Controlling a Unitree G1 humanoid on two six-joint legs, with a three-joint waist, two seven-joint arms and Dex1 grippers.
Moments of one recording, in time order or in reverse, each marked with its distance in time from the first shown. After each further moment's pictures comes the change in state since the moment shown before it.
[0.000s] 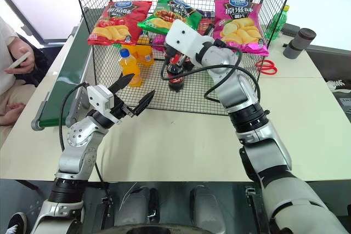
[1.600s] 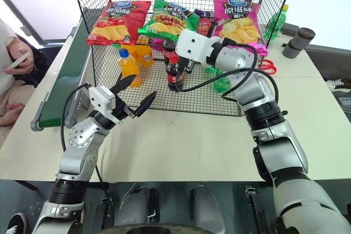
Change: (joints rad) left arm 0.006 -0.006 -0.011 -0.007 0.001 0.004 0.000; right arm 0.018 -0.081 -0.058 0.056 0.135 -0.302 0.158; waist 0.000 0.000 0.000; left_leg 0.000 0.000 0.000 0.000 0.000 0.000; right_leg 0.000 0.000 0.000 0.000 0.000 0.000
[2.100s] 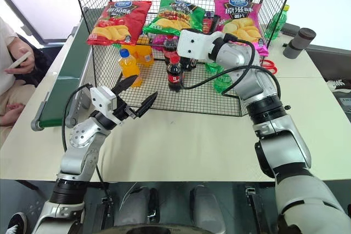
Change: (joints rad) left arm 0.000 -0.003 -0.010 0.000 0.000 0.000 0.001; right arm -0.072 -0.040 0.056 0.165 -0.202 -0.180 -0.136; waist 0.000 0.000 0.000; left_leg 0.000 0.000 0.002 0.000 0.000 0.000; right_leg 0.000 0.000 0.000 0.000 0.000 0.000
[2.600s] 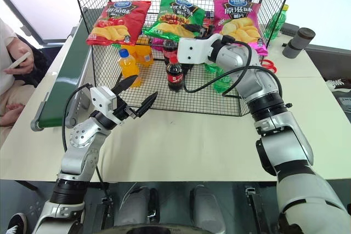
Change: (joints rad) left arm 0.000 -0.001 -0.001 -0.001 0.000 0.000 0.002; right arm -0.011 0.000 -0.021 0.055 0.036 -0.070 0.025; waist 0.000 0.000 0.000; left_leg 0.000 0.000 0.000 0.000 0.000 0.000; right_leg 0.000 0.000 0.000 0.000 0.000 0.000
